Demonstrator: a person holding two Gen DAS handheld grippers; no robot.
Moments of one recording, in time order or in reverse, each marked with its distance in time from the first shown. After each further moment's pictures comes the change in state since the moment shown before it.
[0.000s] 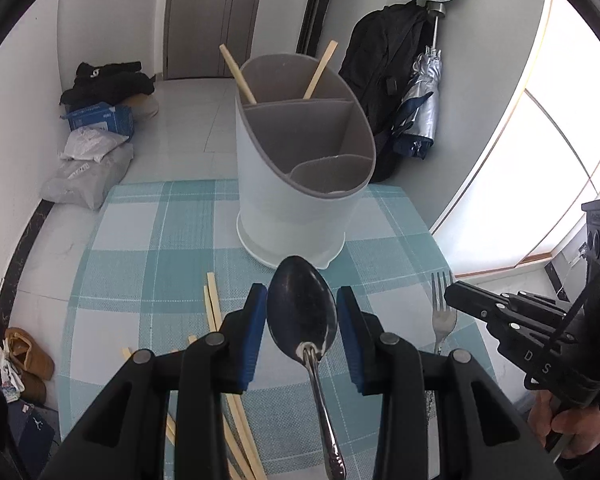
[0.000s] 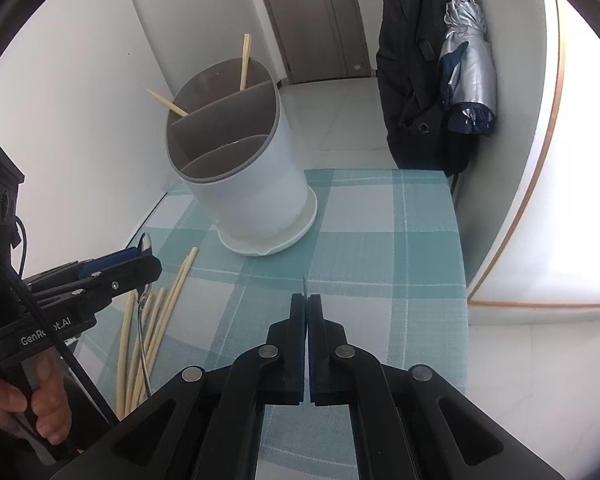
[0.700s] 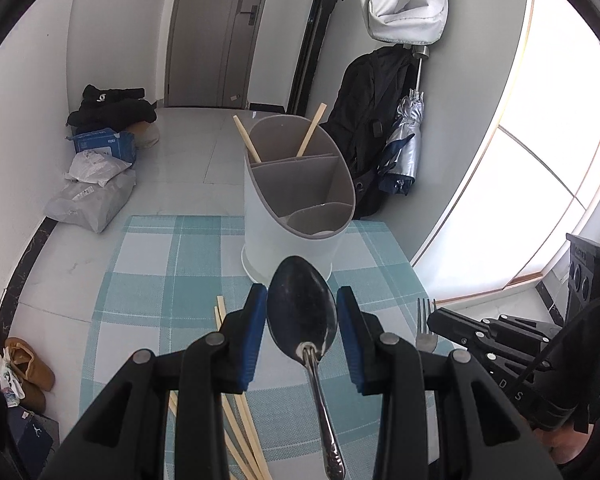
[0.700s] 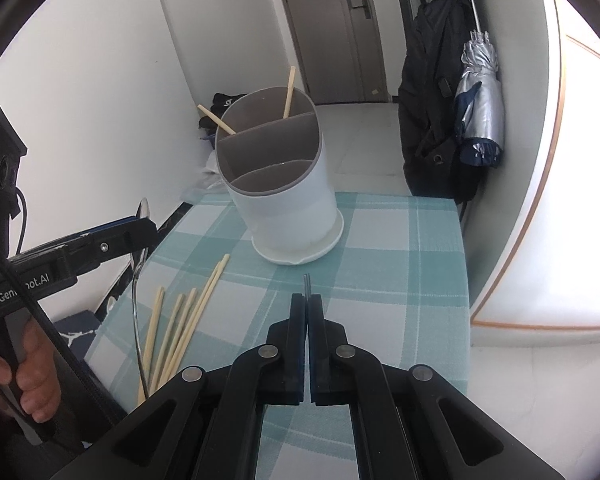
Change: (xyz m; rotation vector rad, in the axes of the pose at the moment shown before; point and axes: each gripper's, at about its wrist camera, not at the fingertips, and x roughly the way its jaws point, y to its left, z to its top) left arm -0.038 0.003 0.005 -0.016 -0.105 -0.031; right arm -0.032 0.027 -0.009 -0.081 -0.081 0.018
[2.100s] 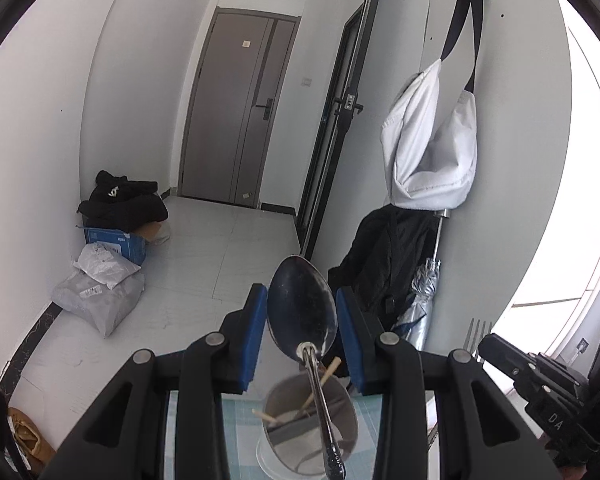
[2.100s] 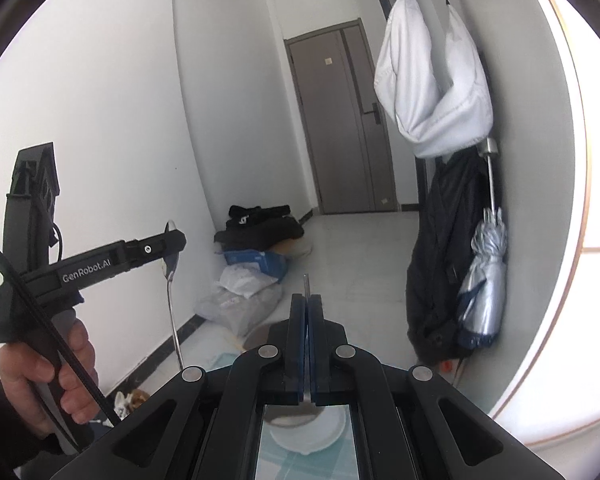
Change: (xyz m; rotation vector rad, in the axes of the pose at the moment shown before) left arm -0.024 0.014 0.149 -0.036 -0.357 0.043; right arm -0.059 0.004 0.178 -0.041 -0.407 0.030
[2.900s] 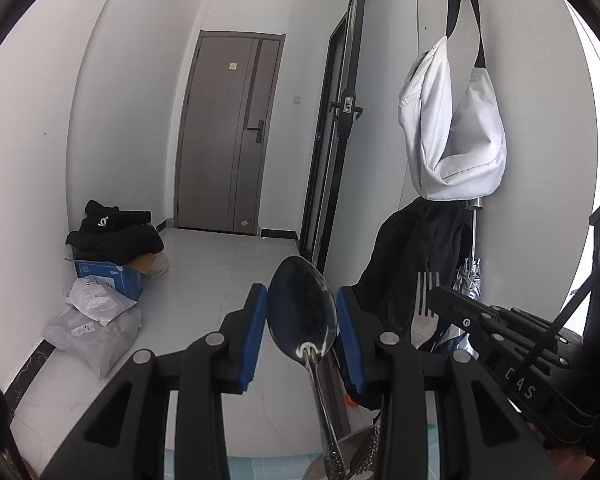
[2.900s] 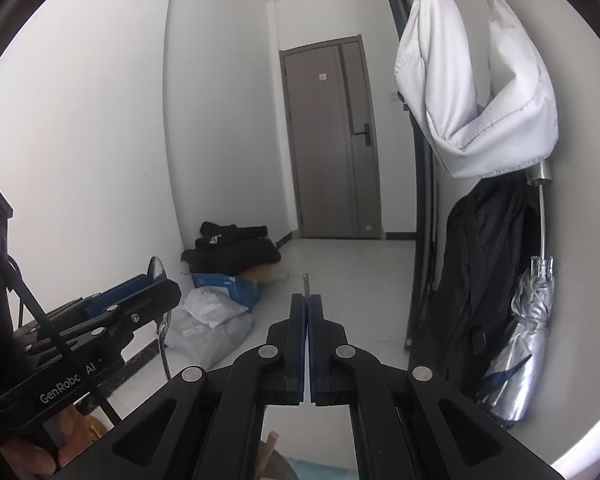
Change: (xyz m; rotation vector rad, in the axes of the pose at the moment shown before) left arm 0.069 0.028 -0.028 0.097 -0.099 -0.005; right arm 0.135 -0.002 0.002 -0.053 -0.058 -0.085
